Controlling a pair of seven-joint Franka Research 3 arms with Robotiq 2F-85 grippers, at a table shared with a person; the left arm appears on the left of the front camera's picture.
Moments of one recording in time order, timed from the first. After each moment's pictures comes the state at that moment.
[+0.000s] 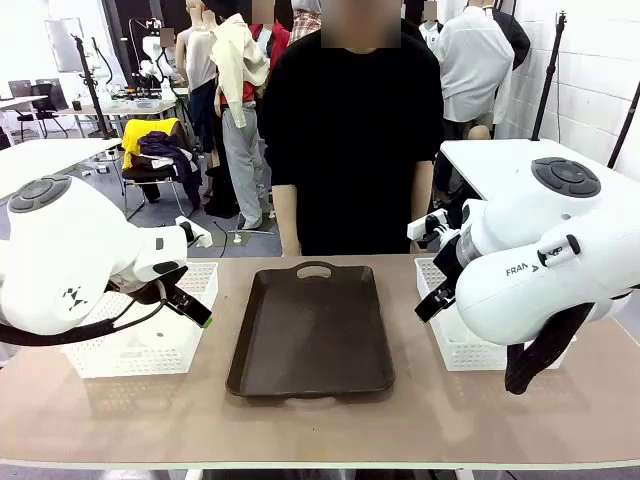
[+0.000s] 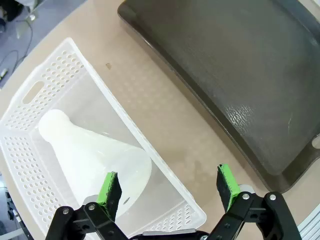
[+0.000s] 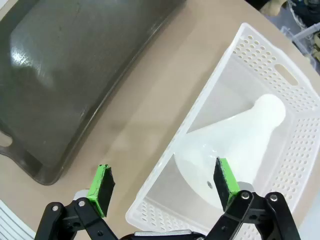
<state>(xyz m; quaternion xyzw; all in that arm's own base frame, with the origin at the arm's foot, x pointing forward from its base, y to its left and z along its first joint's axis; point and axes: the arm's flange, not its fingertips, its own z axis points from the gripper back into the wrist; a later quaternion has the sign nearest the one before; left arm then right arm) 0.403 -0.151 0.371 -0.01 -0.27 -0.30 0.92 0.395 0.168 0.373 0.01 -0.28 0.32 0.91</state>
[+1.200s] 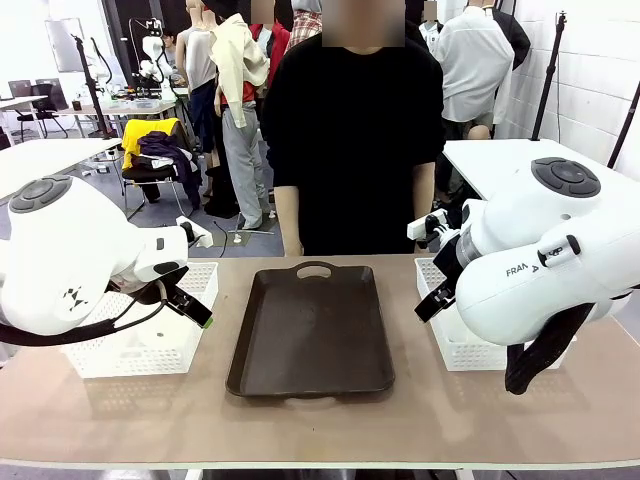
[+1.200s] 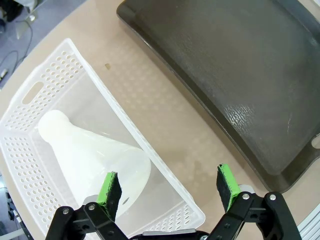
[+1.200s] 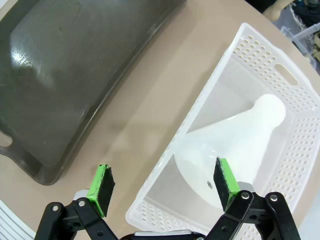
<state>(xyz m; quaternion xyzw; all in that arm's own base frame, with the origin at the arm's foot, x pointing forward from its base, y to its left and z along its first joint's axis) 0.402 -0.152 0.371 -0.01 -0.27 -0.30 0.92 0.395 0.168 0.373 0.01 -0.28 0.32 0.91</state>
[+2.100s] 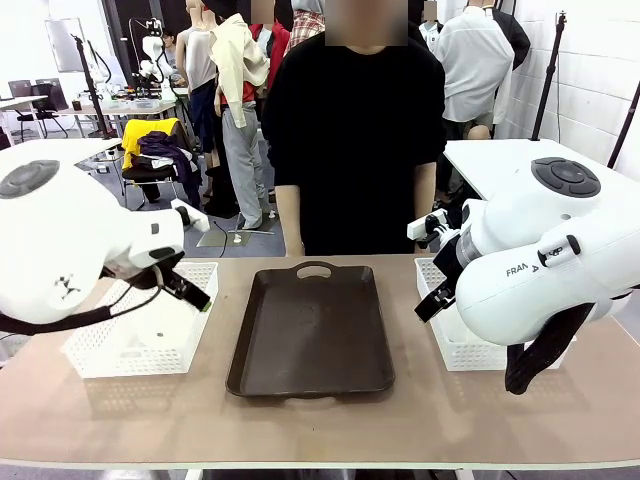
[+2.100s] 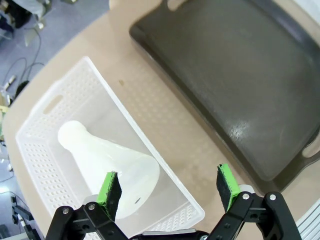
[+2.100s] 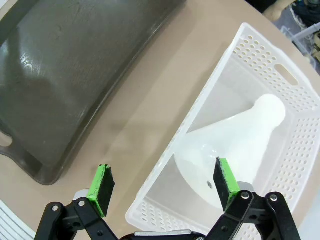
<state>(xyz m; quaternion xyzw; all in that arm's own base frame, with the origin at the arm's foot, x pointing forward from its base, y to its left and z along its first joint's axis) 0.397 -0.154 0.410 -0.01 -0.30 -0.29 0.91 0.395 0.168 0.373 0.01 -0.28 0.32 0.91</state>
